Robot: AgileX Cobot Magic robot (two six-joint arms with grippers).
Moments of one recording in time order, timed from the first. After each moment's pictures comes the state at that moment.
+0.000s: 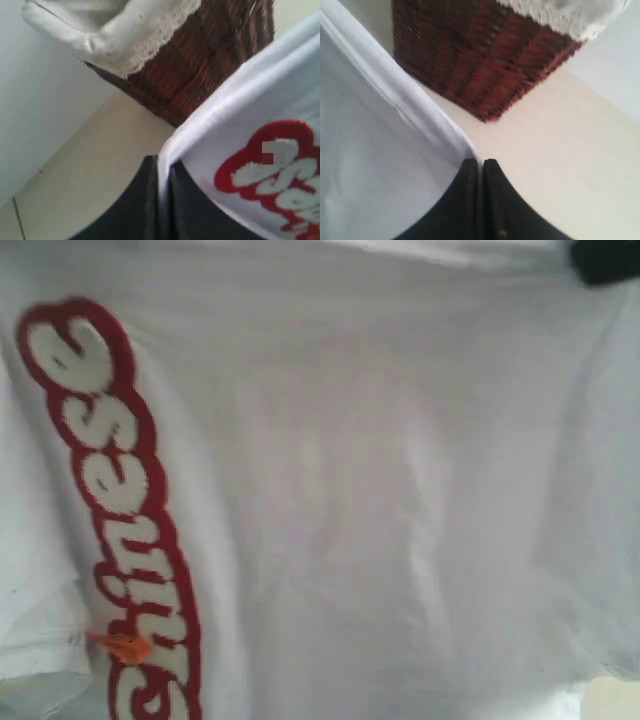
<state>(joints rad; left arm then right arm) -0.86 1.08 -1.34 0.50 1.14 -0.01 0.69 1.05 -1.31 -0.20 1.13 -0.03</state>
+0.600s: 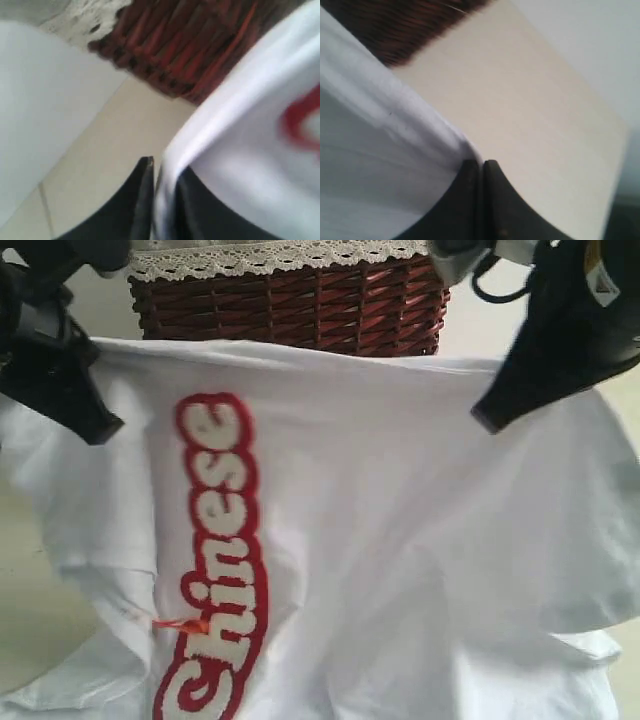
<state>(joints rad) -0.71 1.30 -1.04 0.82 0.79 -0.29 0.70 1.34 -1.16 -0.67 1.07 0.28</state>
